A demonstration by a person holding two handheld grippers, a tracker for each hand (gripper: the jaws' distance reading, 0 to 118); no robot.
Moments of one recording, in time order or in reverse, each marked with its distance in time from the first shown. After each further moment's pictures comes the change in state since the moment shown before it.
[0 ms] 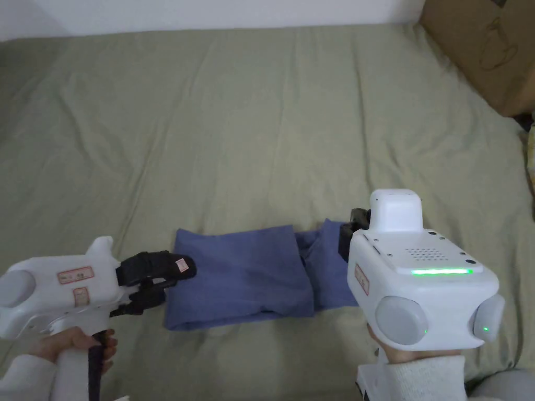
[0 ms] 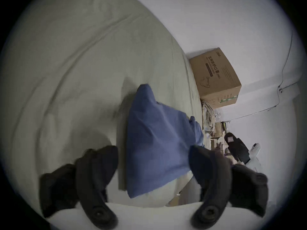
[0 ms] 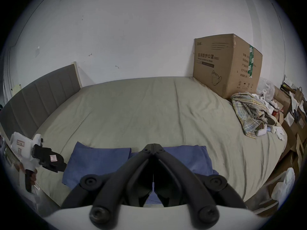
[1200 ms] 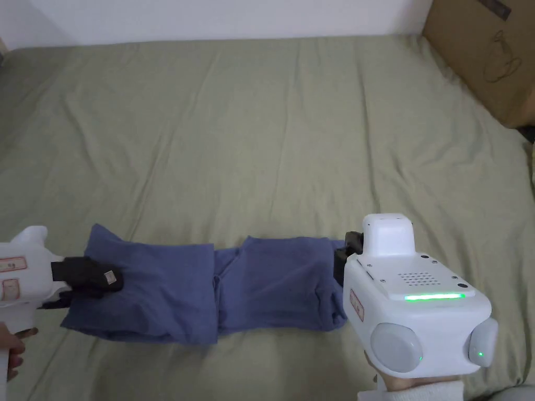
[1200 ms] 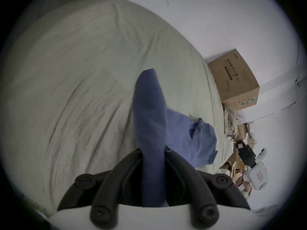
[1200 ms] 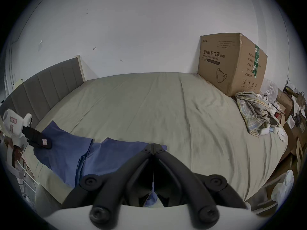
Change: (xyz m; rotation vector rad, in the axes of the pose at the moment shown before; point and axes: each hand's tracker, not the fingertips) left arm 0.051 0.033 0.090 0.072 0.289 -0.094; right arm -0.006 -0.010 -0.002 -0.037 0.017 0.020
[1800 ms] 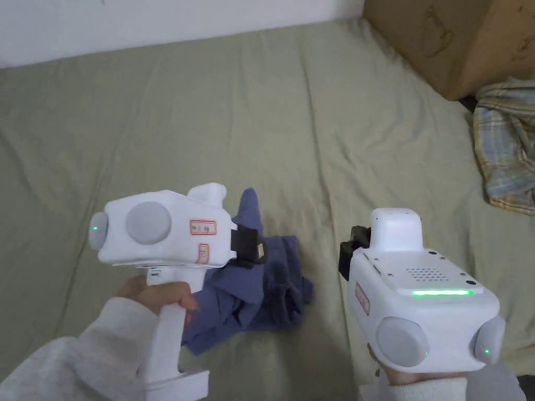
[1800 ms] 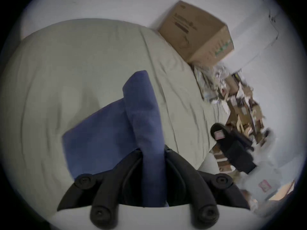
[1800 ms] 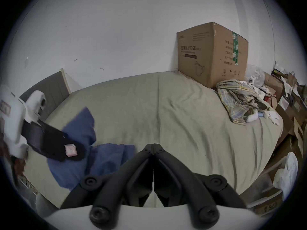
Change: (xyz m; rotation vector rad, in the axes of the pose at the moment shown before) left arm 0.260 -0.034 -0.156 -0.192 -0.075 -0.527; right arm 0.079 -0.013 0.010 0.013 -0.108 -0.149
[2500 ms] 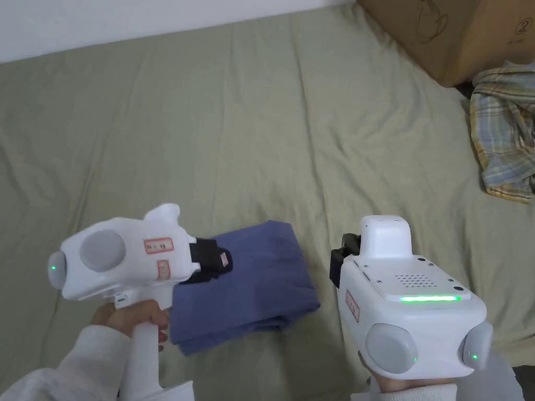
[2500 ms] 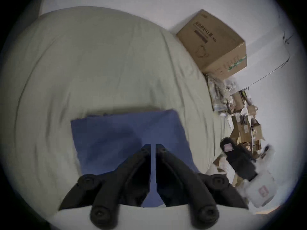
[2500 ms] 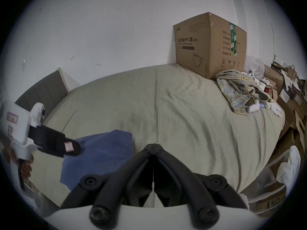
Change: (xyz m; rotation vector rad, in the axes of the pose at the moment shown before) left arm -0.058 -0.044 -0.002 0.050 -0.021 0.255; right arm 0.001 -0.014 -0.007 -0.048 0.018 -0.023
